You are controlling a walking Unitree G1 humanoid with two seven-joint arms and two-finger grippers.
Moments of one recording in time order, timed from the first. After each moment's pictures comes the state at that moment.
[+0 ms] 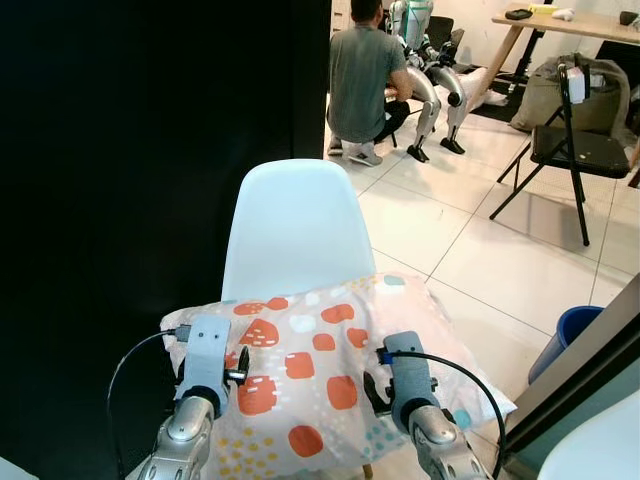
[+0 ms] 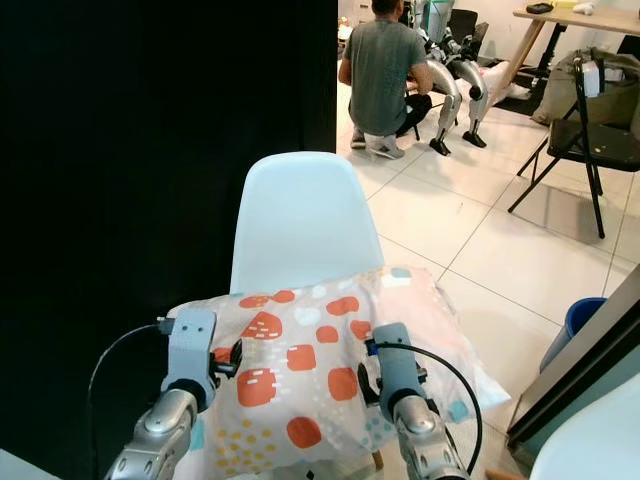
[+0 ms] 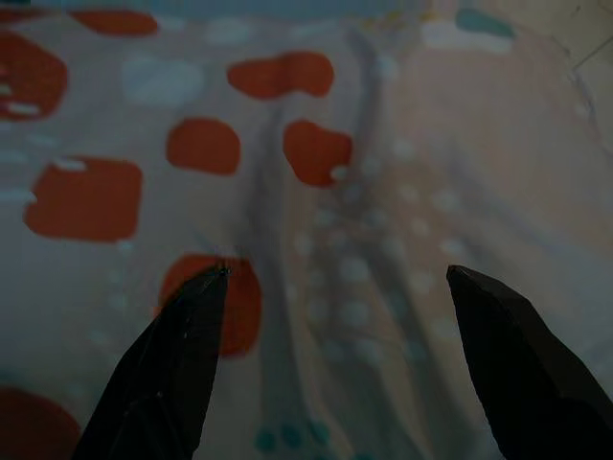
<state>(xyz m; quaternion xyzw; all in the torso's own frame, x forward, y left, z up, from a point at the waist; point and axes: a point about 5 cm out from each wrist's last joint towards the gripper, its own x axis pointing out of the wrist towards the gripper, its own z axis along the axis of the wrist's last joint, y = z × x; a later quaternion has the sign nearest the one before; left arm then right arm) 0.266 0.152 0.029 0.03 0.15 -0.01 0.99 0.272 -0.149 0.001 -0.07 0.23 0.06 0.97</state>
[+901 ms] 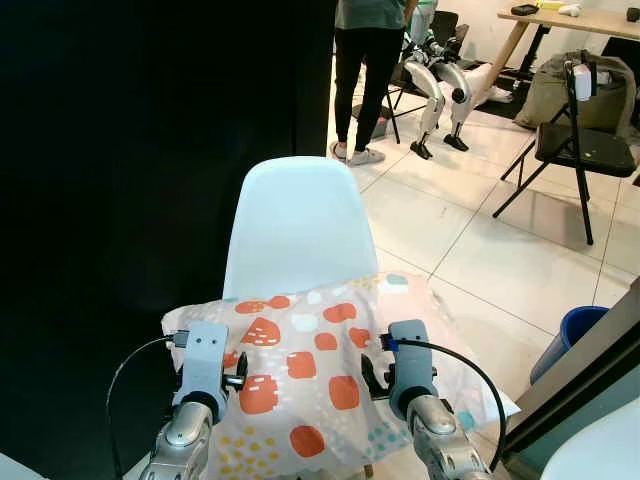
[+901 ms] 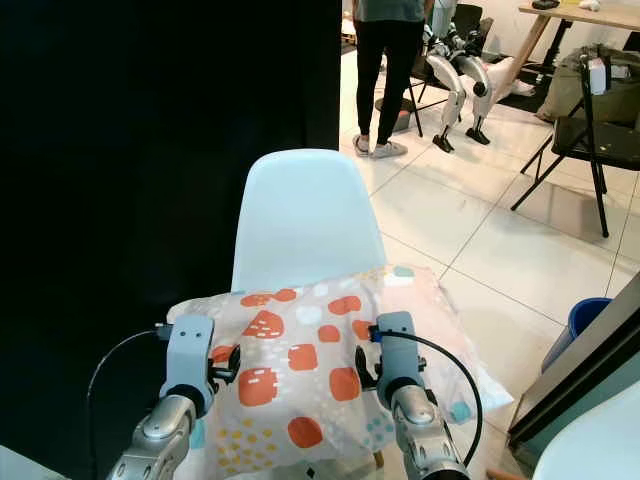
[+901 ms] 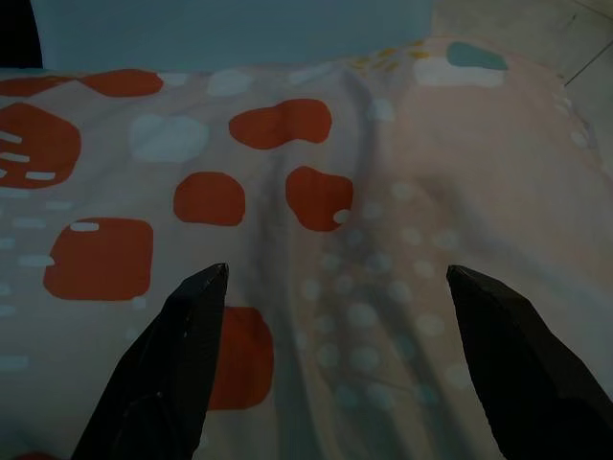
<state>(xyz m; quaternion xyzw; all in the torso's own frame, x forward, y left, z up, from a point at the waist) 0.265 0.152 0.028 0.03 0.14 -0.02 0.99 0.280 -0.149 0.013 -0.03 0.20 0.05 0.98</state>
